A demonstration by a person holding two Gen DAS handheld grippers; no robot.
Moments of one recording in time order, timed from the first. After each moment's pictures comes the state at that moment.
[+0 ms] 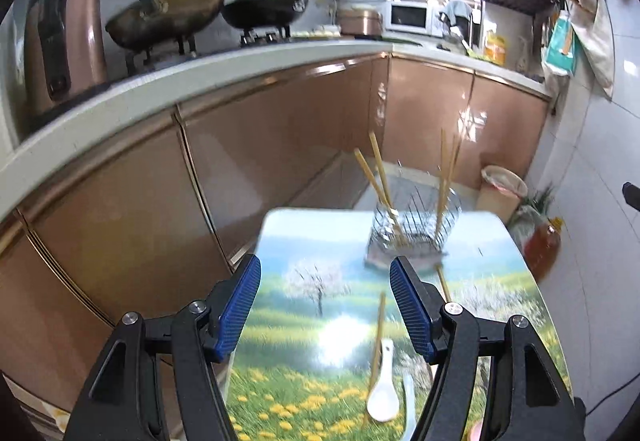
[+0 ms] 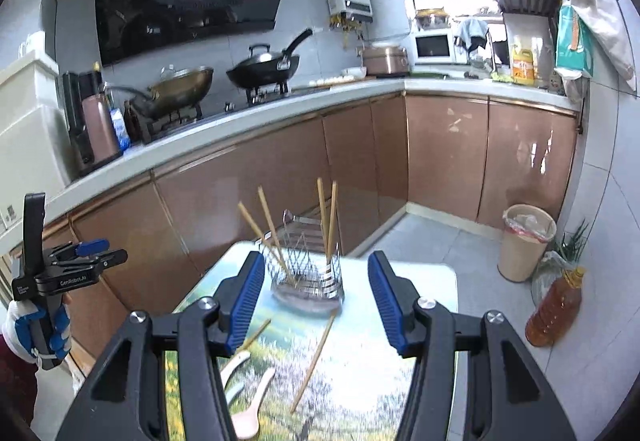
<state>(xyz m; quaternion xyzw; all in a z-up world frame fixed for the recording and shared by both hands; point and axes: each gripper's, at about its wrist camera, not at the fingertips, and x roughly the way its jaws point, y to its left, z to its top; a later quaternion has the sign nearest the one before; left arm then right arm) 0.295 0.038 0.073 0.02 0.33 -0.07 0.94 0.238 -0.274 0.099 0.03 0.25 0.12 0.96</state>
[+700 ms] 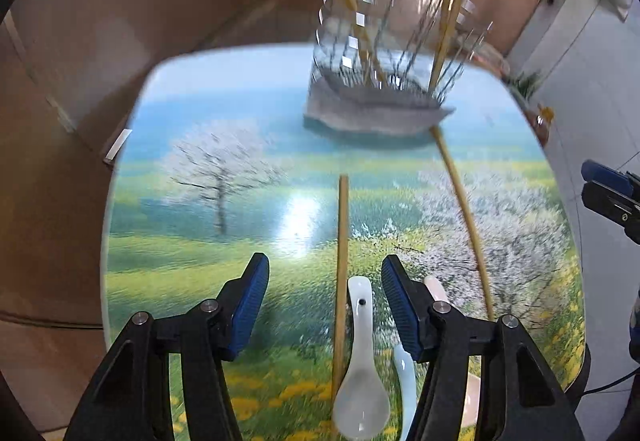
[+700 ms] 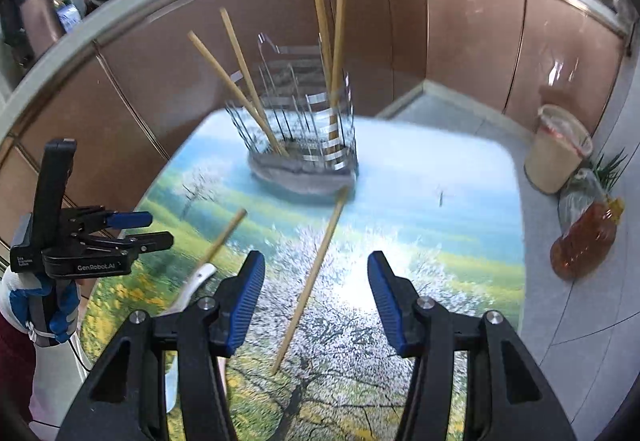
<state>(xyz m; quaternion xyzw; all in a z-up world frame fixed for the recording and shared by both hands) 0.410 -0.030 -0.112 0.04 0.56 -0.16 0.81 0.360 -0.248 -0.073 0.02 0.46 0.13 0.88</state>
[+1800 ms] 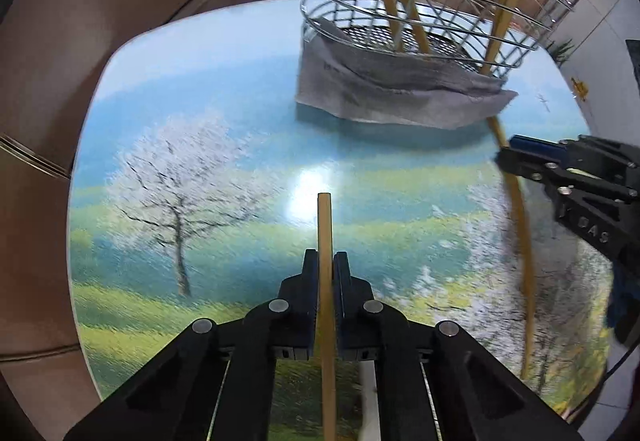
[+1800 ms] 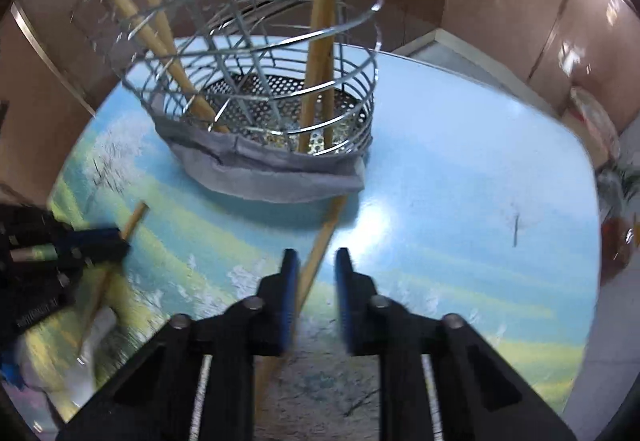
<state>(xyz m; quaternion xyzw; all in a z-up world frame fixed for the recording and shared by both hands) 0.480 -0.071 -0.159 0.08 0.60 -0.13 0.78 0.477 -0.215 -0.176 -0.05 0.54 0.13 0.83</state>
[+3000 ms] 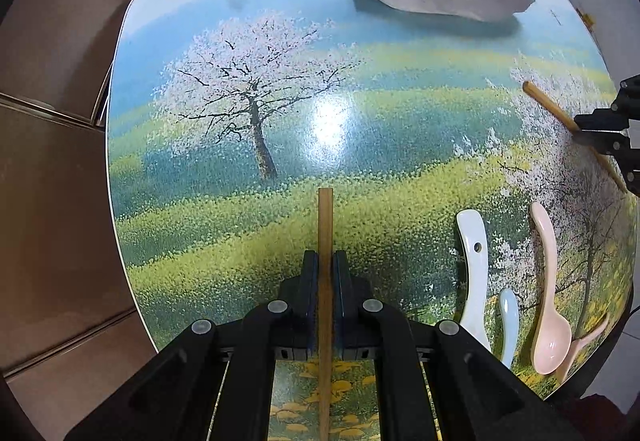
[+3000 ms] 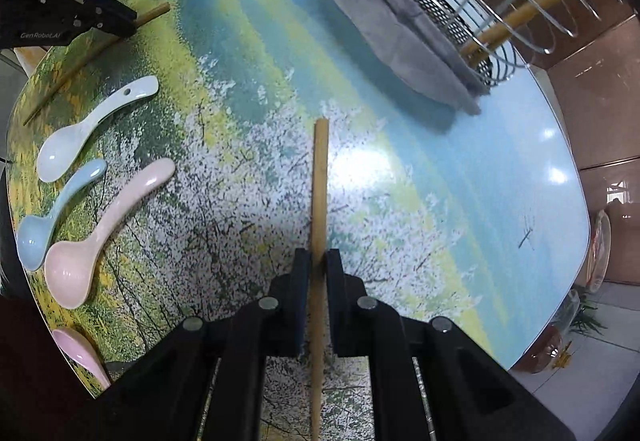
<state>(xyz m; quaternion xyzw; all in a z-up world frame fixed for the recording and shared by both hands) 0.453 -0.005 -0.164 0.15 0.68 -0.14 0.70 0.432 -0.164 -0.189 -0.31 0.61 0.27 0.68</state>
